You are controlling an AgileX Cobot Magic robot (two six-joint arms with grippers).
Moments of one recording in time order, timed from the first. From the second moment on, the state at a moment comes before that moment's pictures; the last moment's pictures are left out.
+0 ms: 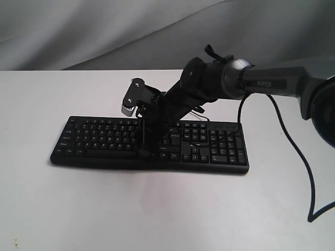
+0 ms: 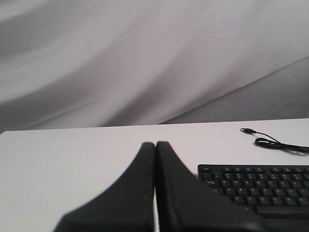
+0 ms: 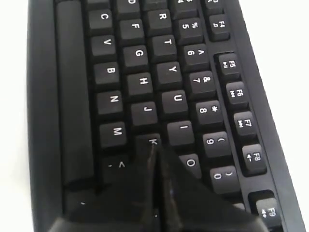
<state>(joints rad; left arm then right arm) 0.15 0.00 0.00 0.12 0.12 -0.07 0.56 2.29 -1.65 0.70 0.64 -1.28</state>
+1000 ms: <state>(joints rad) 0.15 0.00 0.00 0.12 0.12 -0.07 0.57 2.37 -1.80 0.68 0.67 -1.25</state>
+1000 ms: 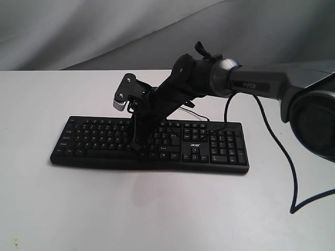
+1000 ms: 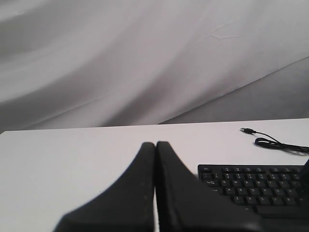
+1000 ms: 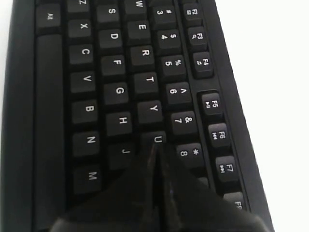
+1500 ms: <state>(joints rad) 0.15 0.00 0.00 0.12 0.12 -0.07 0.57 2.39 -1.80 0.68 0.66 -1.25</state>
